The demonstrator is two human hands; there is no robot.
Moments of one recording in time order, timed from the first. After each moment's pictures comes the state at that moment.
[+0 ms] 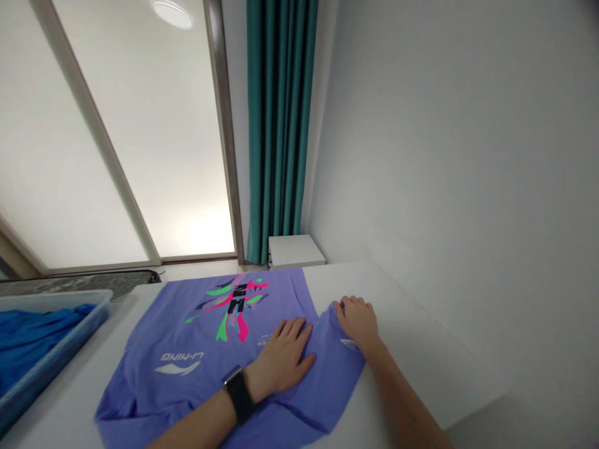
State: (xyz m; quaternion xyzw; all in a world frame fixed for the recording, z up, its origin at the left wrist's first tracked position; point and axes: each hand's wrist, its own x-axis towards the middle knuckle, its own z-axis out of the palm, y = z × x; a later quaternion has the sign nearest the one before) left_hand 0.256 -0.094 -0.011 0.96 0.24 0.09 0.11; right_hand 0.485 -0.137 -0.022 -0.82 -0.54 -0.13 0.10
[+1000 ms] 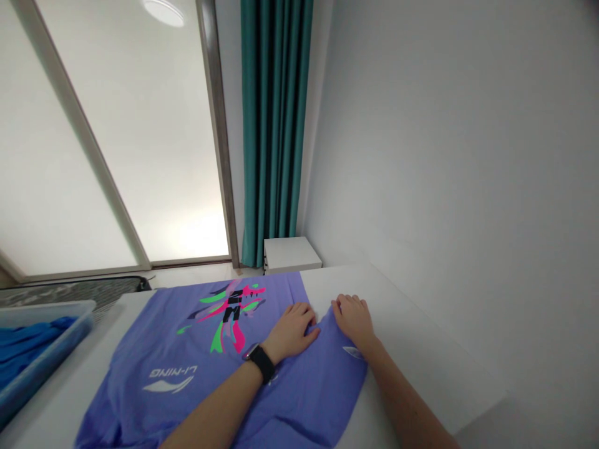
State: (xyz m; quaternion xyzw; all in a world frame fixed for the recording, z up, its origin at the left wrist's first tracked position) left_hand 0.303 -0.040 -0.030 0.95 0.17 0.20 0.14; right_hand 0.488 -0.119 -0.021 -0.82 -0.55 -0.11 0.10
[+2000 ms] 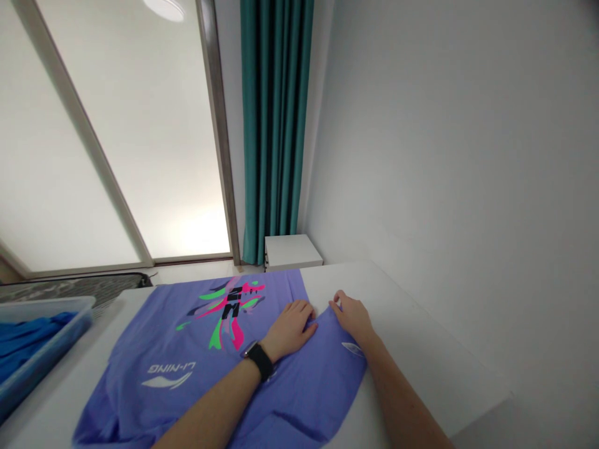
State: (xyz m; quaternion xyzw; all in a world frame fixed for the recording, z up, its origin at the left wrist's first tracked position) left_hand 0.301 -0.043 -0.026 0.95 0.19 0.20 0.15; right_hand 0.500 -0.113 -0.030 -0.82 -0.56 -0.03 0.13
